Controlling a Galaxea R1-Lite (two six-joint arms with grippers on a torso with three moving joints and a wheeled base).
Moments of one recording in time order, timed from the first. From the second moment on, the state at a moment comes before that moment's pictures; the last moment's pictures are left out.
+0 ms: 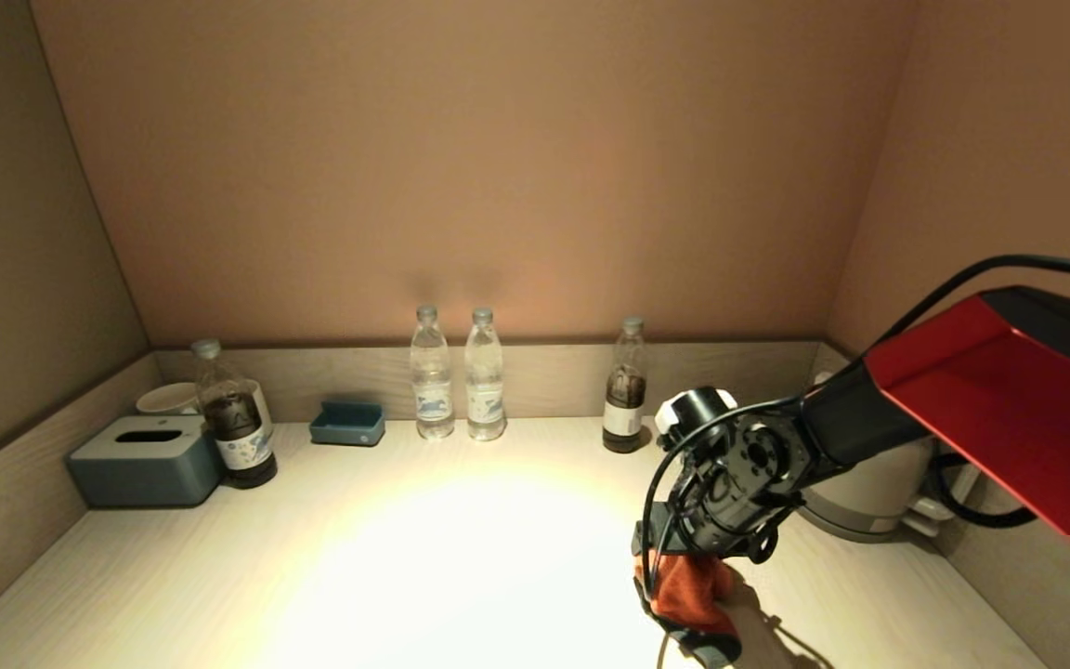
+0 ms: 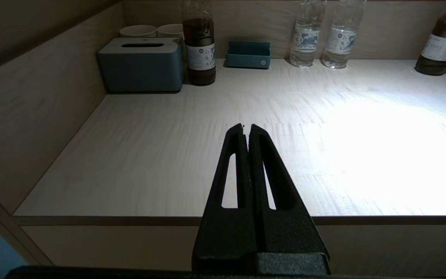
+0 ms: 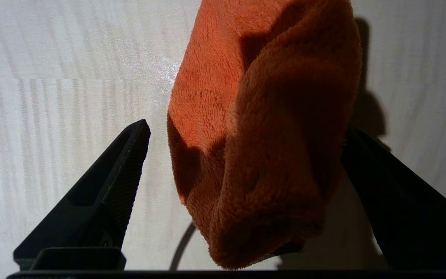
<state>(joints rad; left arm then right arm) 0.00 0.00 0.00 0.01 0.00 -0.03 0.33 2.12 -1.19 0.23 -0.01 0.32</state>
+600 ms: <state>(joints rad) 0.00 0.00 0.00 0.01 0.00 -0.03 0.32 2.16 -1.19 0.22 -0.01 0.32</state>
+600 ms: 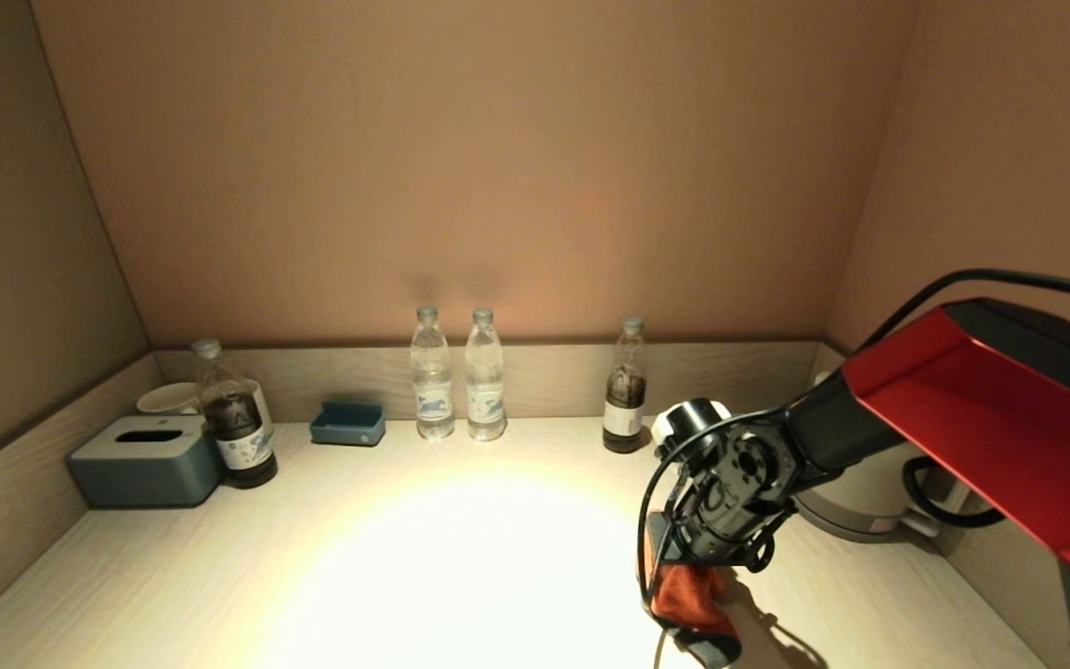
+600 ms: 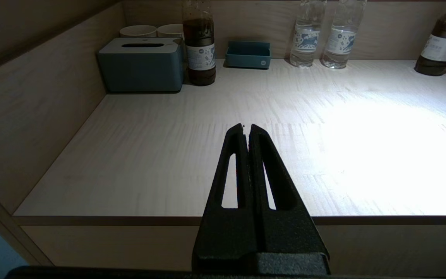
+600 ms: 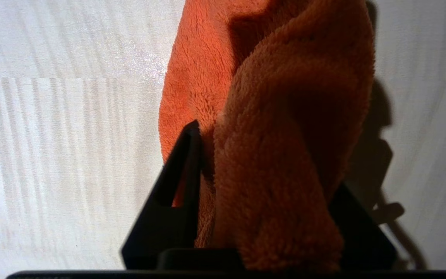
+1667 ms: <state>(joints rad) 0.00 0.00 0.00 0.01 0.00 -0.03 0.02 2.05 -0.99 0.23 -0.02 0.21</state>
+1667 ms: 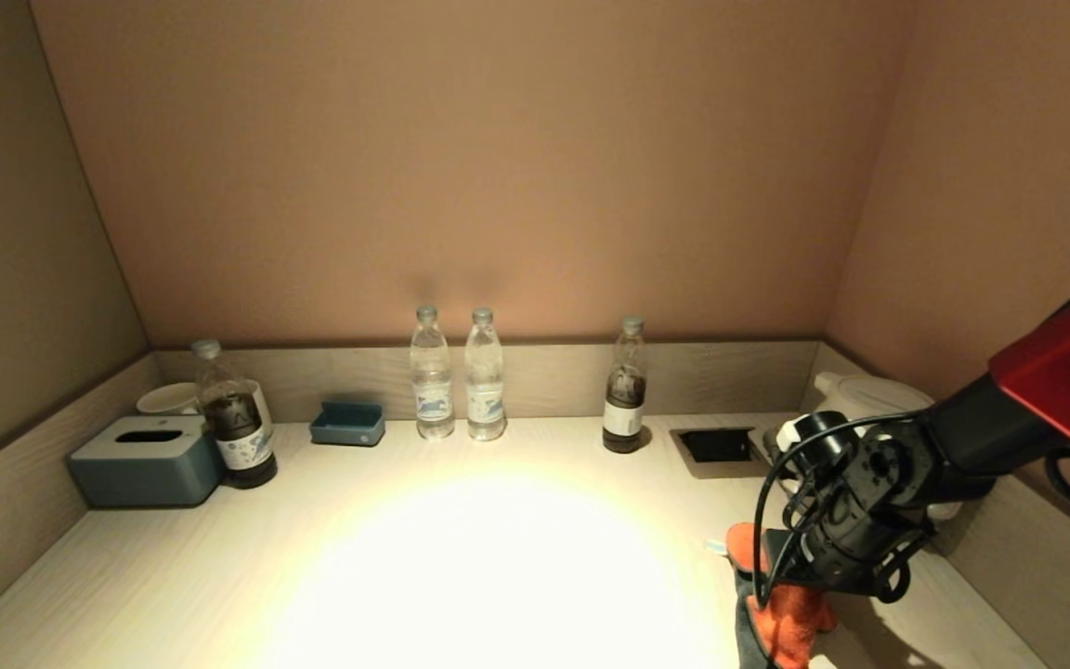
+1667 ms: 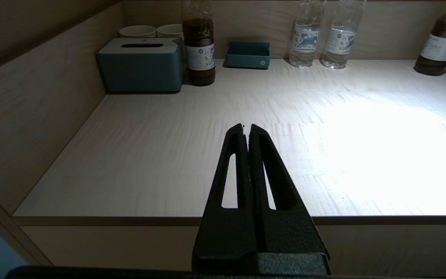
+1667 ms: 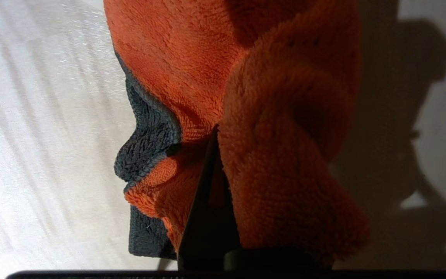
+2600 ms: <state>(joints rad) 0.00 0.00 0.00 0.01 0.00 -0.03 -0.34 1.94 -0.87 0.22 0.02 -0.07</state>
